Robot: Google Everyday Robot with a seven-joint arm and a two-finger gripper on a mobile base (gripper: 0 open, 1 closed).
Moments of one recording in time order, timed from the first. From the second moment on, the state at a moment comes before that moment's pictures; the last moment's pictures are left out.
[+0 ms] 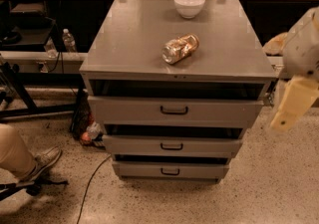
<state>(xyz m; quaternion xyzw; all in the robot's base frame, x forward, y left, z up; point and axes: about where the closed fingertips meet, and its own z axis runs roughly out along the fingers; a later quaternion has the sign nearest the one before) 0.432 -0.209 0.944 -0.62 0.77 -0.02 0.17</state>
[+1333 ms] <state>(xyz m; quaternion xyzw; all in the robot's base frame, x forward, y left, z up) 0.380 -0.140 0.709 -0.65 0.74 0.12 0.12</state>
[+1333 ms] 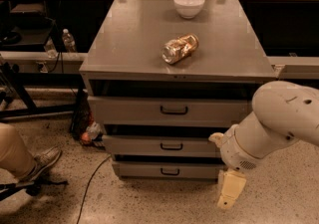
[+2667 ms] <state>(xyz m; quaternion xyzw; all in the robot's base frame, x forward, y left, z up) 0.447 -0.158 0.580 -0.65 0.74 0.08 0.17</state>
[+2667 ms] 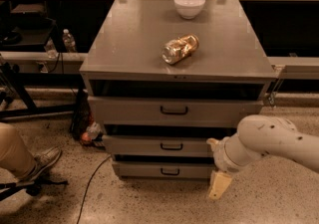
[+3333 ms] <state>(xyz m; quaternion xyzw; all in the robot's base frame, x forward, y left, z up) 0.475 -0.156 0.520 -0.63 0.75 0.10 0.18</state>
